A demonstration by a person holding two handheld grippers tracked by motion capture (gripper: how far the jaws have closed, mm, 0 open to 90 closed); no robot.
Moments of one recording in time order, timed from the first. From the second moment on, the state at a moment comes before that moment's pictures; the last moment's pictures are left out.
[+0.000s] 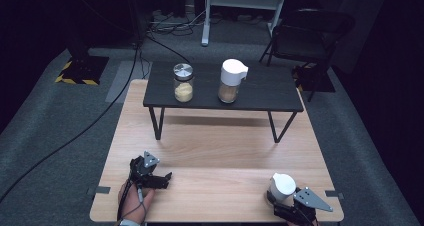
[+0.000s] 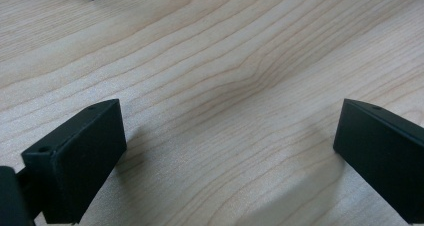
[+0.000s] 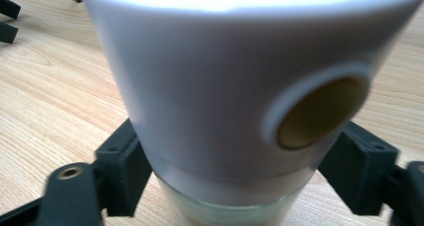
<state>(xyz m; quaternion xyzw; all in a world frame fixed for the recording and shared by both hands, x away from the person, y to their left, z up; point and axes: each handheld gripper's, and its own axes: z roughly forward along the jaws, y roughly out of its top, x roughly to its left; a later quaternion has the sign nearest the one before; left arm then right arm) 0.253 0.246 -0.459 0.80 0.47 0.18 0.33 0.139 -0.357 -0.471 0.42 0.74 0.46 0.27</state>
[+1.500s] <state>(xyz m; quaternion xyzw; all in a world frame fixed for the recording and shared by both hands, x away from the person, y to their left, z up) 0.253 0.244 -0.459 0.80 0.47 0.18 0.33 0.191 -0.340 -0.402 0.37 0.75 0.47 0.26</state>
